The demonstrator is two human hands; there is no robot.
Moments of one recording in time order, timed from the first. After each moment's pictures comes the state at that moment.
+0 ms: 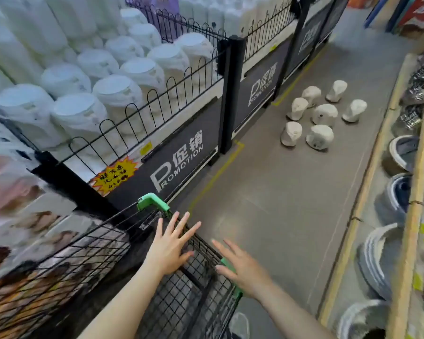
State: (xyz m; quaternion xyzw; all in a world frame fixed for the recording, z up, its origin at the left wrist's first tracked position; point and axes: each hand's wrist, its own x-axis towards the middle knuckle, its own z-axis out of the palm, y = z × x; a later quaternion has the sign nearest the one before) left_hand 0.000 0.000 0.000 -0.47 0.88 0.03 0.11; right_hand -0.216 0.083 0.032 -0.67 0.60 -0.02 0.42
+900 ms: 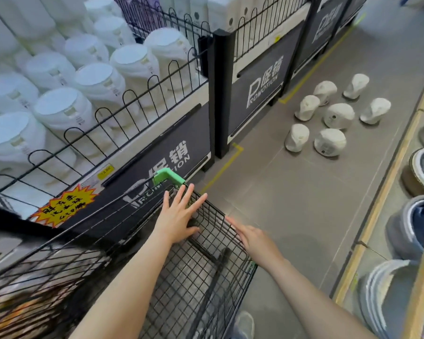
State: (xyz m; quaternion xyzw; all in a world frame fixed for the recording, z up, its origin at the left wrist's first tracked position) left_hand -0.166 -0.170 0.008 -0.50 0.85 0.07 0.14; right_hand -0.391 -0.085 0.001 -0.68 0.63 -0.06 0.36
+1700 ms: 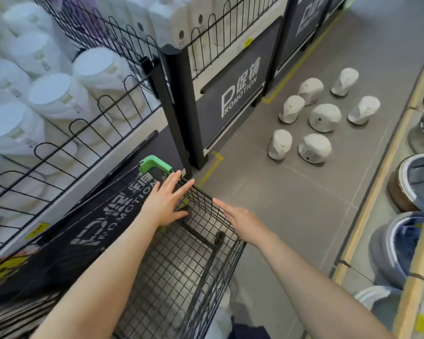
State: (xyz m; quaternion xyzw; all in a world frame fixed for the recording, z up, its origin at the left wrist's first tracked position) left_hand -0.293 -0.352 0.016 -0.48 0.86 0.11 0.15; right_hand -0.529 -0.270 -0.004 -0.68 0.61 -0.04 0.40
